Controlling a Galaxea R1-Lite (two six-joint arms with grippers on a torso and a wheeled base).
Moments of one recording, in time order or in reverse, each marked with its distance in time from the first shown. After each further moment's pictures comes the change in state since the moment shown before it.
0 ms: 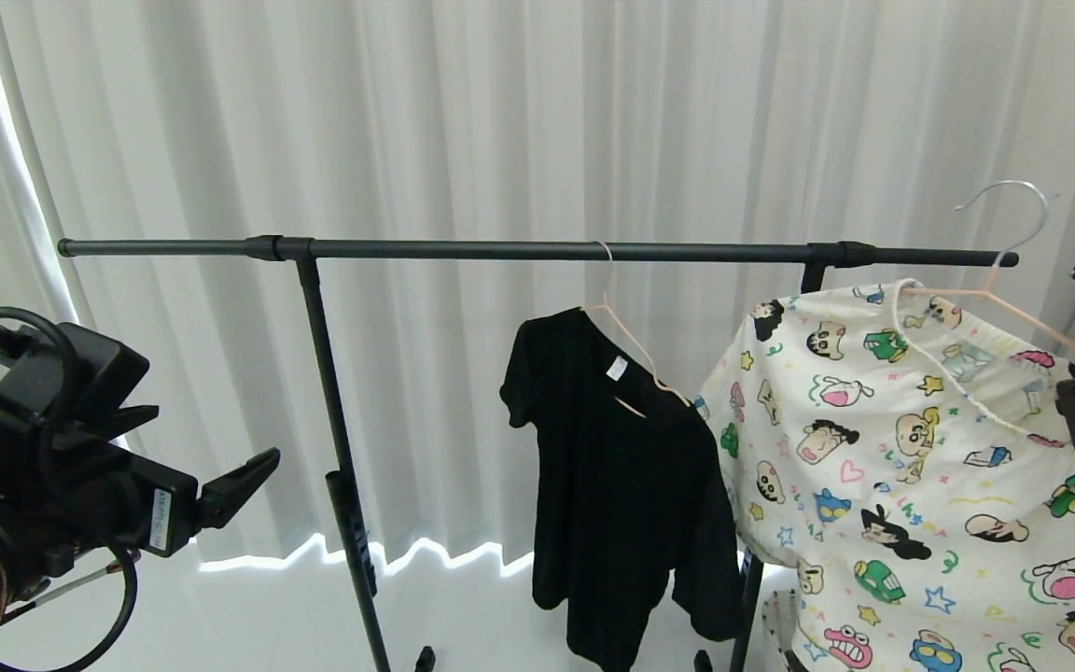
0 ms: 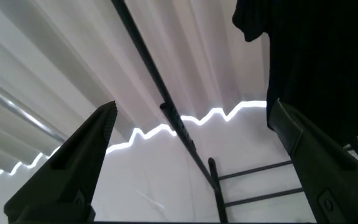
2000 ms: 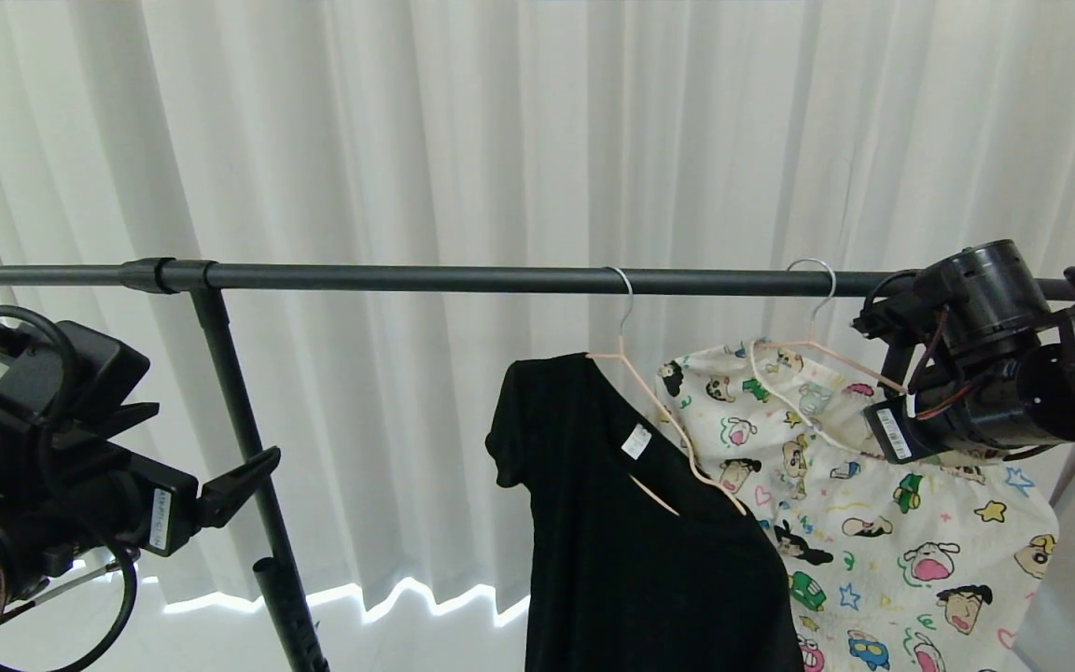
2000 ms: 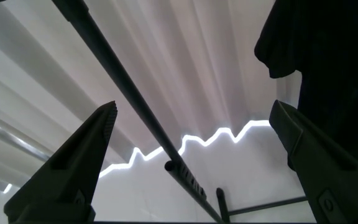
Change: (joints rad) left arm -0.006 -0.002 -0.002 -0.001 0.000 0.009; right arm 0.218 0.336 -0.087 -0.062 -0.094 0.056
